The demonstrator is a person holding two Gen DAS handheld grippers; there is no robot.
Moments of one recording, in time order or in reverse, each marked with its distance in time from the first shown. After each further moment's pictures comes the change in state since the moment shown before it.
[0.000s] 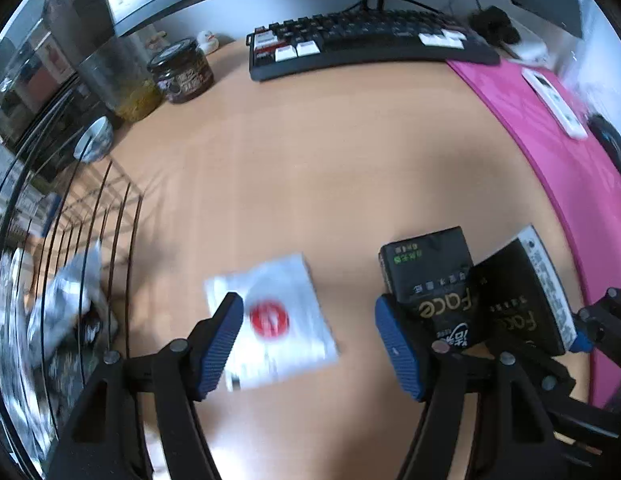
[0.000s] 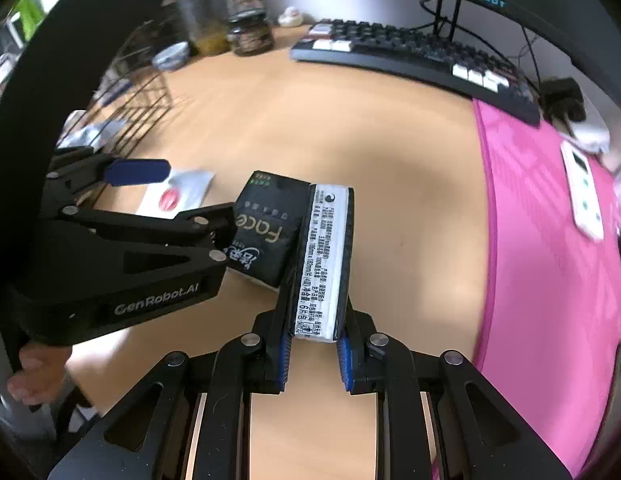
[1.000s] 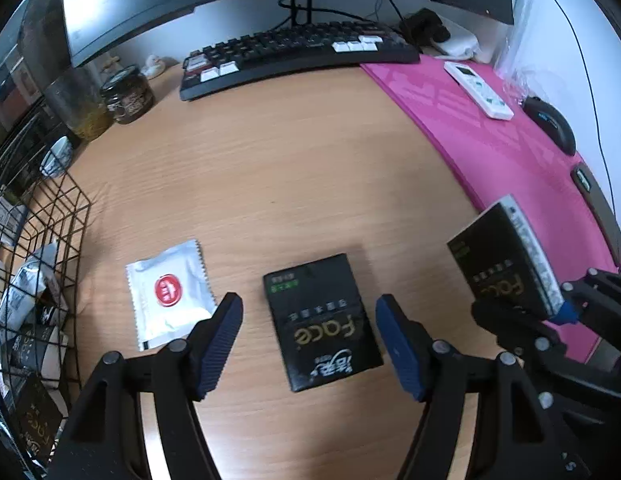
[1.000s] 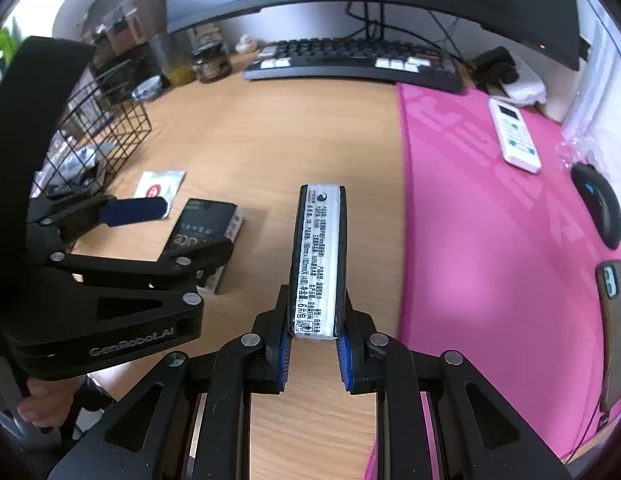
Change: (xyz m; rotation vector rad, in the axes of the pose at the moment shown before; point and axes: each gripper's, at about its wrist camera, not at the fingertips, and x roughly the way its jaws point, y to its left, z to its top) left arm -0.021 -0.054 -0.016 0.058 -0.061 -0.136; right arm -0.037 -0.041 -0.037 0.131 -0.085 -0.061
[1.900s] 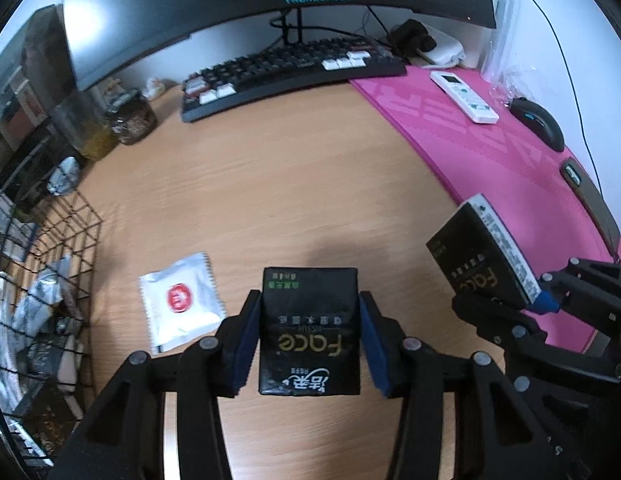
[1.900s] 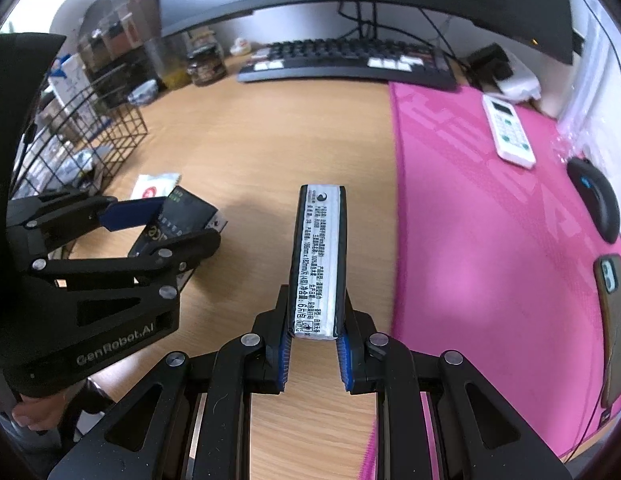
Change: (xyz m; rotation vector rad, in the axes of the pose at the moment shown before) left arm -0.024 0.001 -0.003 0.034 -0.061 0.021; right arm -0.001 0.007 0.004 -0.010 -0.009 0.013
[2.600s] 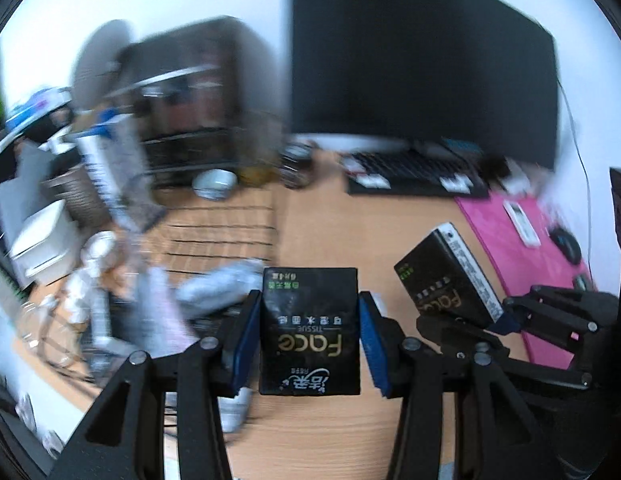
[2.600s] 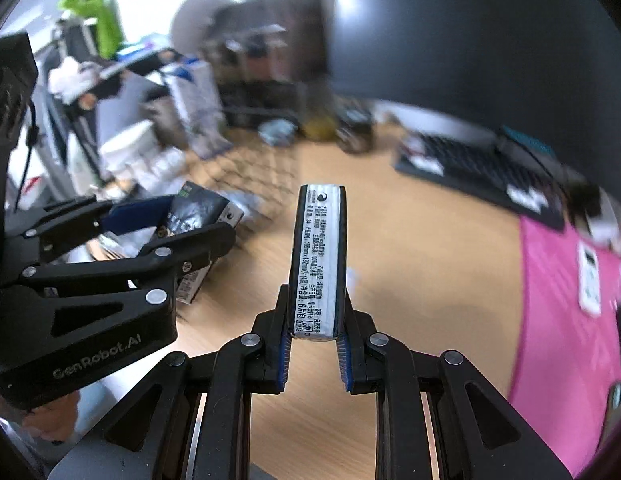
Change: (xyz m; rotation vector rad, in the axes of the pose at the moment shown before) left arm -0.131 0.148 -0.038 -0.312 -0.269 0.141; right arm -0.051 0.159 0.064 -0.272 -0.184 0.211
